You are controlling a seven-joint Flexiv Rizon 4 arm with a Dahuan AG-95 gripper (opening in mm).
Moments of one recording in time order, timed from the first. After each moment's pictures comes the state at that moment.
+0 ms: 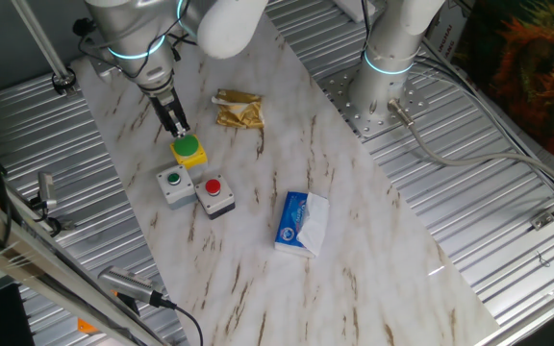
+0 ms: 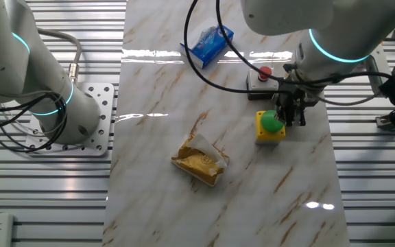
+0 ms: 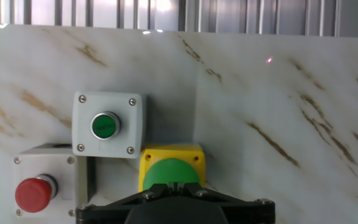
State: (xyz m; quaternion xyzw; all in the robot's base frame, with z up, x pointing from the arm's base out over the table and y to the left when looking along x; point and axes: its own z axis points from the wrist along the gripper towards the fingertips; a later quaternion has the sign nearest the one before) arm 0.558 -0.043 0.119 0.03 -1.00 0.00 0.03
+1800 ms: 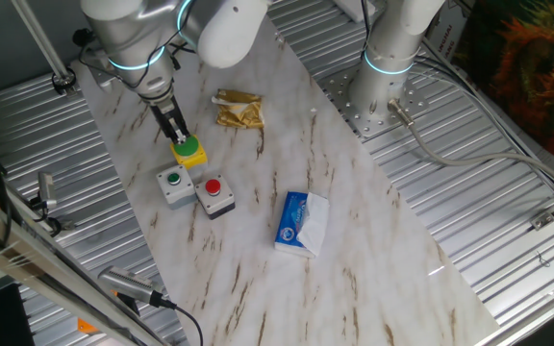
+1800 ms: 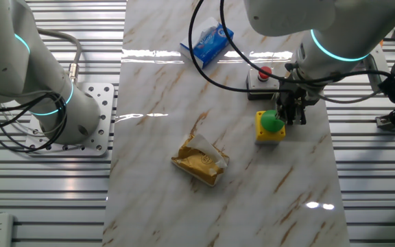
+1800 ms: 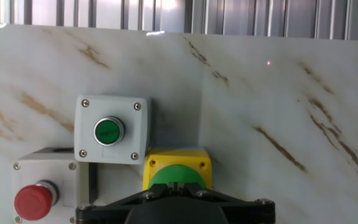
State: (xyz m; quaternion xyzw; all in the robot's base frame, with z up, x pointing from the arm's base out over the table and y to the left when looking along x) arm 0.560 -0.038 0.110 0.03 -1.00 0.00 0.03
